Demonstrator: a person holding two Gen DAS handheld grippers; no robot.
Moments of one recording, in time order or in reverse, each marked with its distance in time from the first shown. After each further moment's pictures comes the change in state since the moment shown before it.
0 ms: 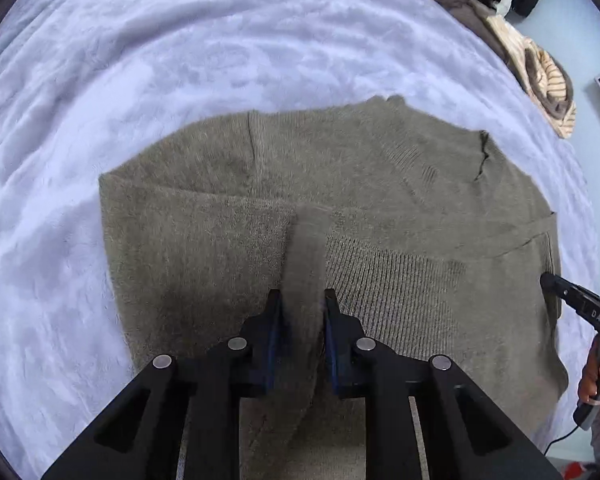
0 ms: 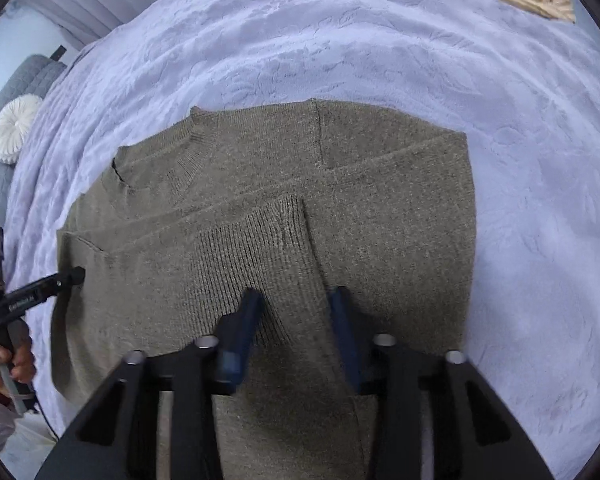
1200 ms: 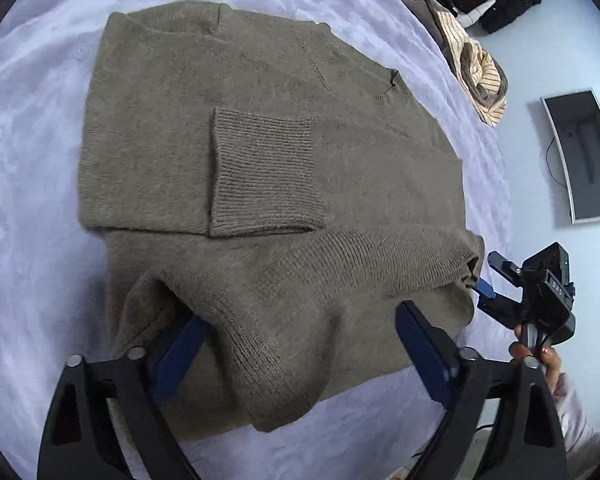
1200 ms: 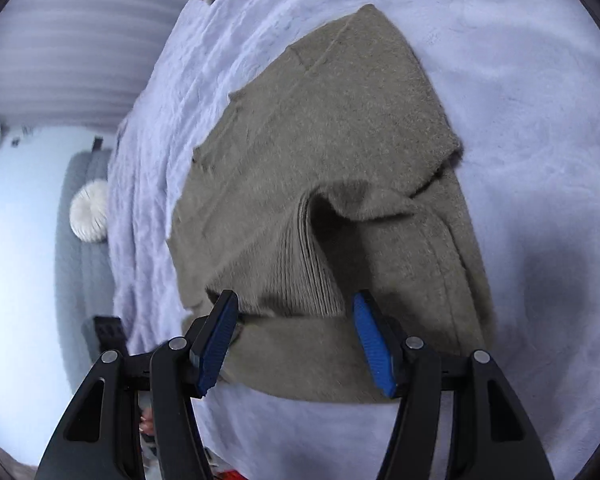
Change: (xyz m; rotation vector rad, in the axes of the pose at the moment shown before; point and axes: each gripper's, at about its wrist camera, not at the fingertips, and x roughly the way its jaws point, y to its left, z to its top) left arm -0.035 -0.002 -0.089 -0.148 0.164 -0.343; right arm -0.035 -0.046 -0.093 0.522 0.028 0.503
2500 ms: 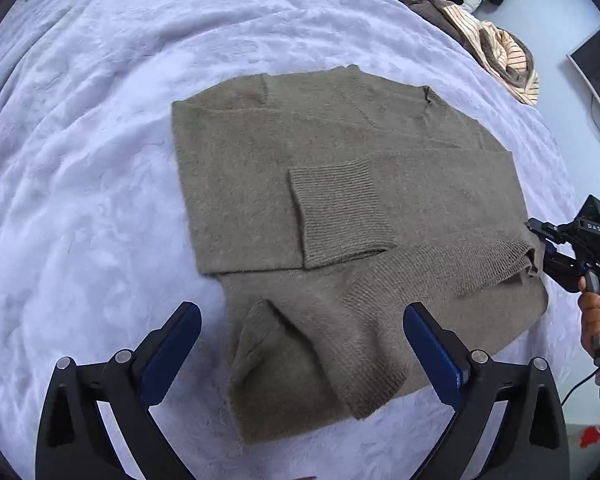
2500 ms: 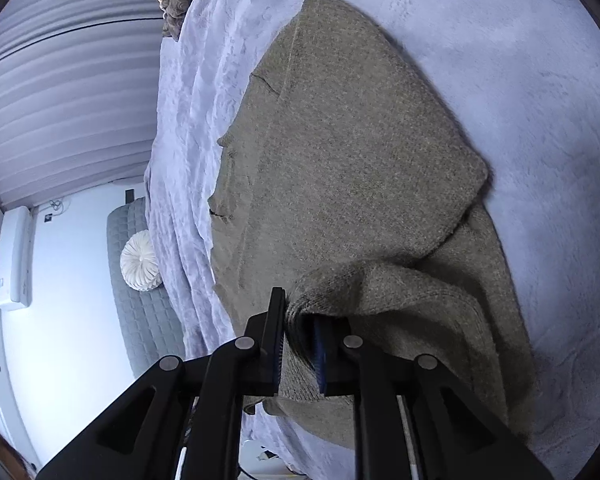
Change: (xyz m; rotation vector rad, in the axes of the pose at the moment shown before) left arm -0.043 -0.019 -0.017 0.192 -0.132 0.348; right arm 0.027 -0.021 0.040 0.153 0.039 0.120
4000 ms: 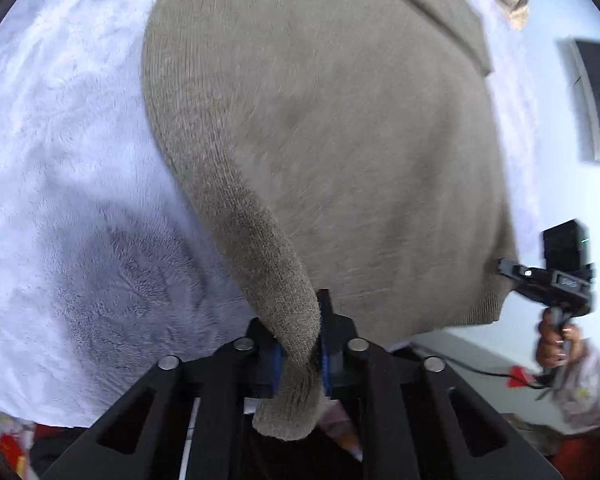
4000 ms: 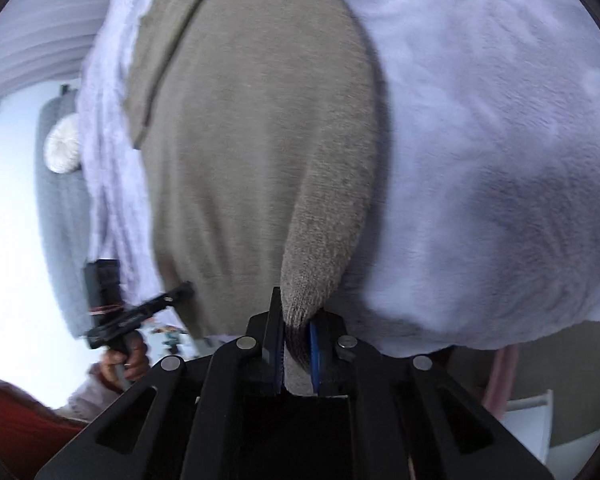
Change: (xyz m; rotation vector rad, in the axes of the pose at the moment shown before) left arm 0.016 -0.031 -0.190 -0.169 0.395 -0.321; right arm -0.065 -0.070 -0.216 -0.071 0.274 -0.155
